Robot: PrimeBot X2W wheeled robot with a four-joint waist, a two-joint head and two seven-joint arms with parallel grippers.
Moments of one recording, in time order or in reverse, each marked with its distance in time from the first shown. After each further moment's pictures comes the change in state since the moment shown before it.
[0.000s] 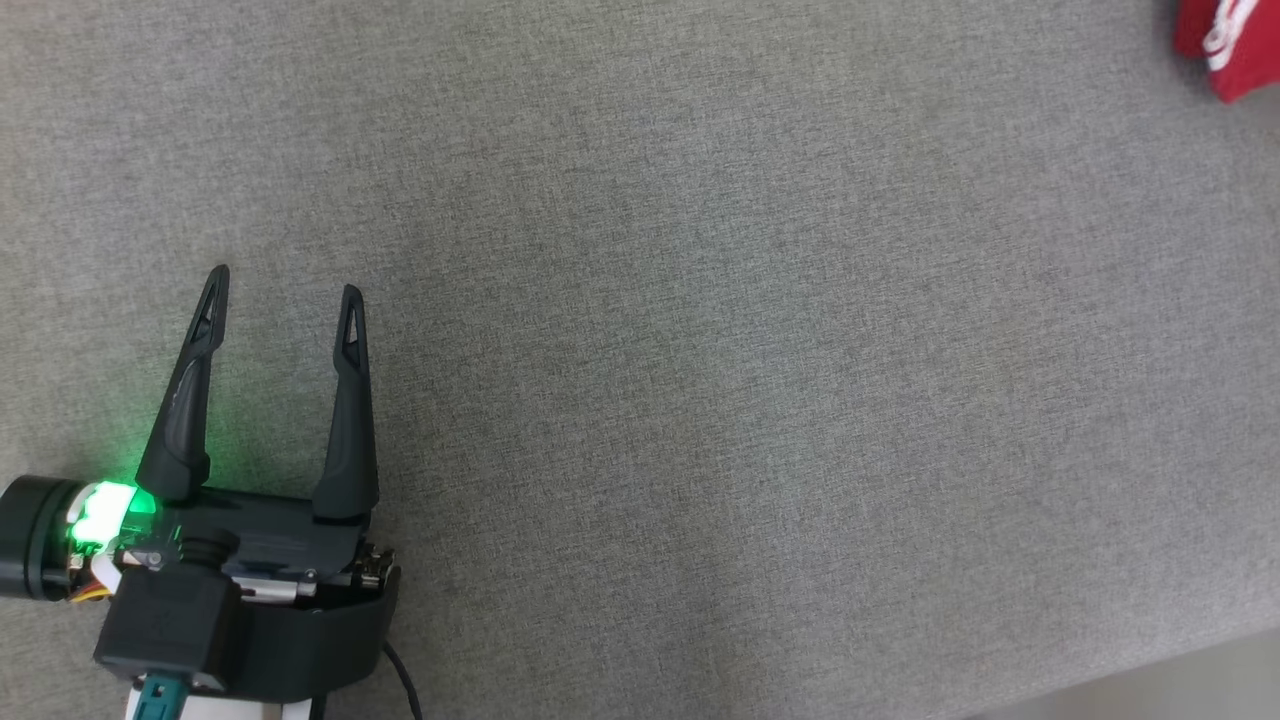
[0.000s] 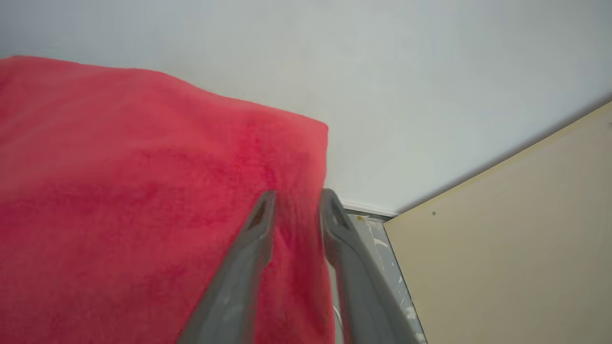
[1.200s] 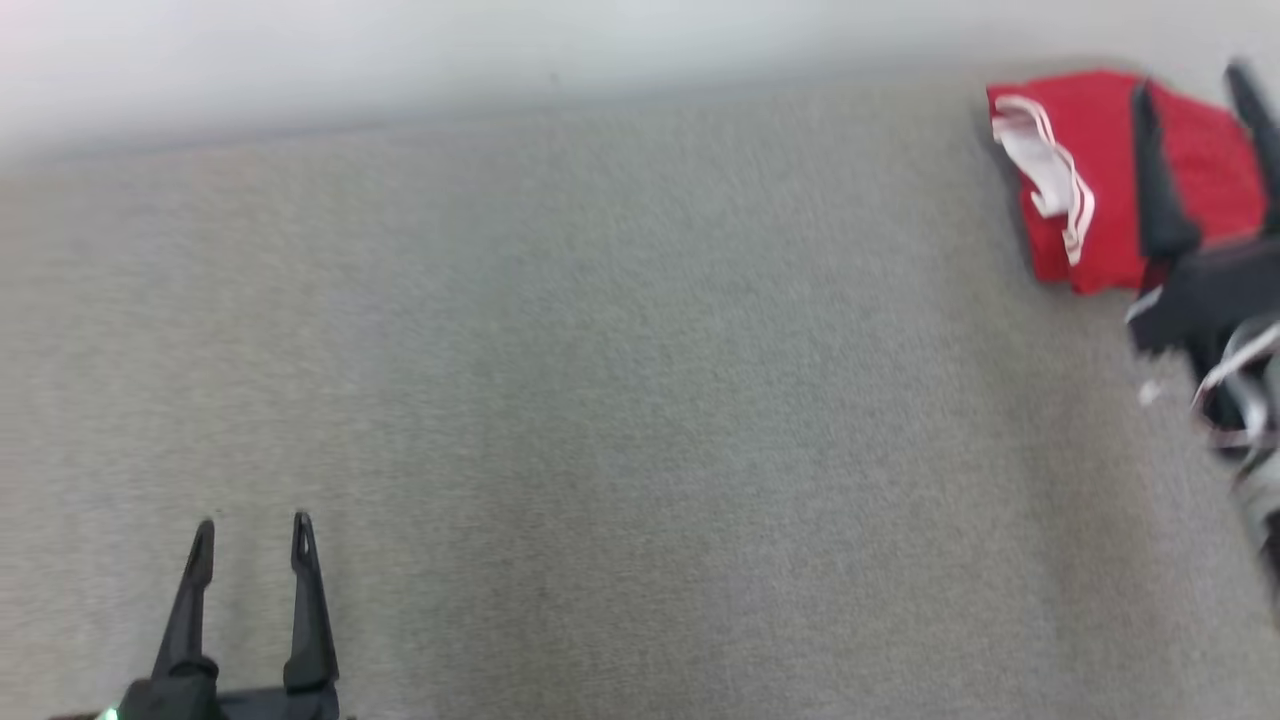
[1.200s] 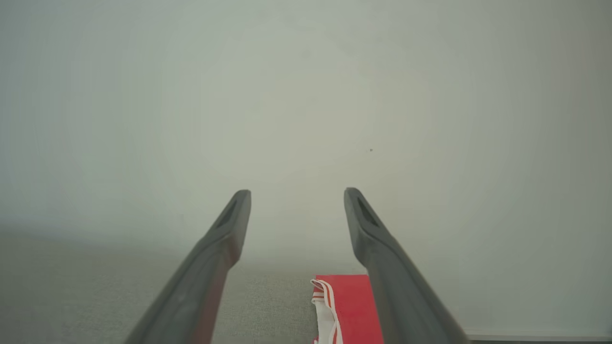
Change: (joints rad) left arm 0.255 -0.049 0.111 0.181 -0.123 0.025 0.004; right arm 0.538 0.380 -0.314 -0.395 -0.054 0.000 -0.146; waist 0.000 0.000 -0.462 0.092
